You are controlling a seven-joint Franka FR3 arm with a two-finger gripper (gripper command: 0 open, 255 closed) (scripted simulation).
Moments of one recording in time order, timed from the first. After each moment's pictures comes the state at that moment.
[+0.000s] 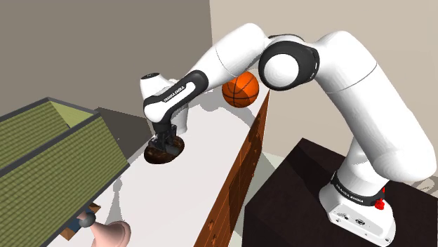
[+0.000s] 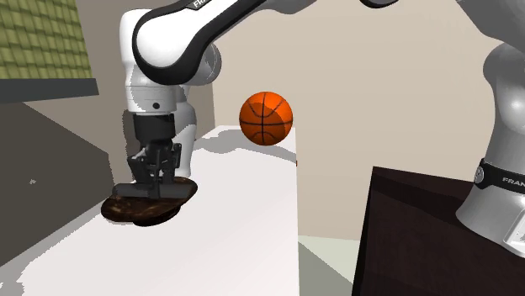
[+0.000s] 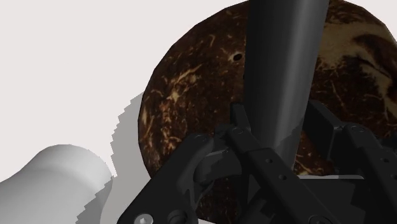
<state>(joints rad) 0.31 0.80 0.13 -1.41 -0.01 2.20 0.14</state>
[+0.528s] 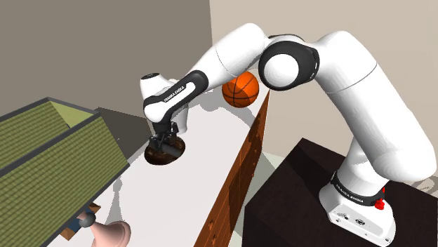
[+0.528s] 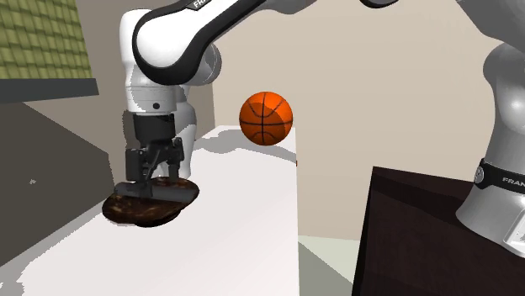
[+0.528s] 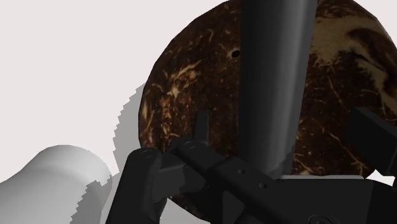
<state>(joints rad) 0.31 0.80 0.13 -1.41 -0.01 2.20 0.14</state>
